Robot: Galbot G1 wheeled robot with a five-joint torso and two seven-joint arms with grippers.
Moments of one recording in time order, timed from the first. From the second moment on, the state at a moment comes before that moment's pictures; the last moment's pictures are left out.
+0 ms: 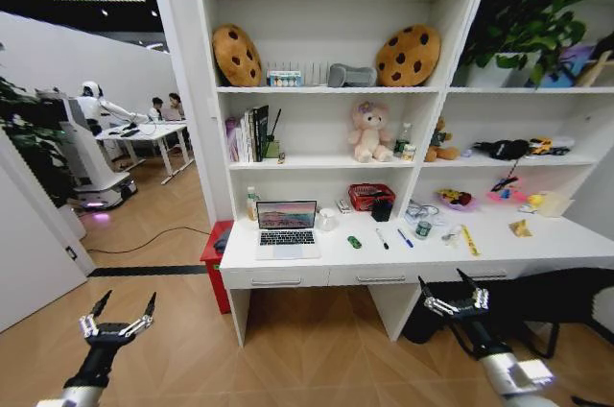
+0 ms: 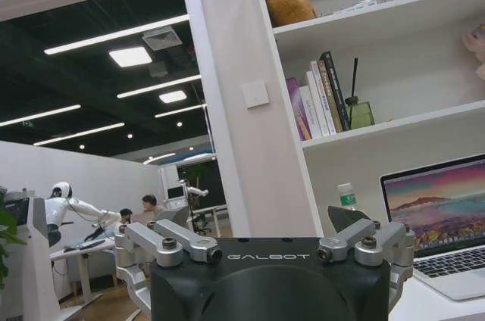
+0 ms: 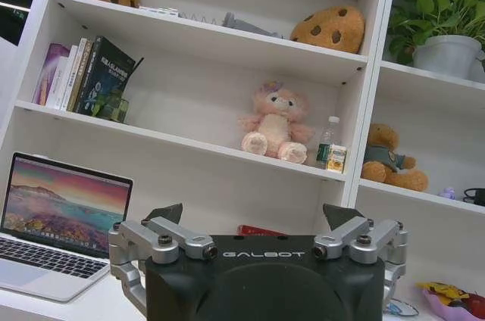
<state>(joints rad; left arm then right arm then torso) 1.86 -1.16 -0.95 -1.95 -0.39 -0.46 0.08 -1.85 0.99 0.86 2.00 0.44 0.40 -0.03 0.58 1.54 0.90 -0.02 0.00</state>
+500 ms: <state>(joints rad) 1.86 -1.16 -0.95 -1.95 -0.38 -0.46 0.08 -1.85 1.00 0.86 2.00 0.44 0.40 -0.03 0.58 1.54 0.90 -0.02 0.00</state>
